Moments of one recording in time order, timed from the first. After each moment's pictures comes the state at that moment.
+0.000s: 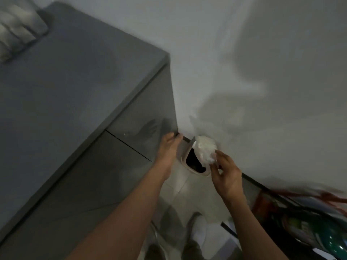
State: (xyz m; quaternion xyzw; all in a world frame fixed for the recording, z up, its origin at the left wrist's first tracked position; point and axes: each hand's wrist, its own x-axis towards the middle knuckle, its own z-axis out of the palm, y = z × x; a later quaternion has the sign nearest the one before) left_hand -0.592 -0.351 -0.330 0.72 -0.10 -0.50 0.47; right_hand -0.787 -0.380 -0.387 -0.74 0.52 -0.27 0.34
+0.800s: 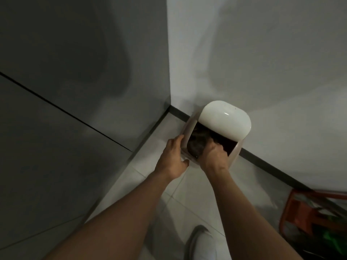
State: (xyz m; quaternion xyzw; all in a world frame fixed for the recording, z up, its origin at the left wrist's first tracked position) left_hand -0.584 -0.347 -0.746 0.78 -0.46 -0.37 0.21; right_hand -0.701 -0.426 -0.735 -0.72 0.64 0.09 0.26
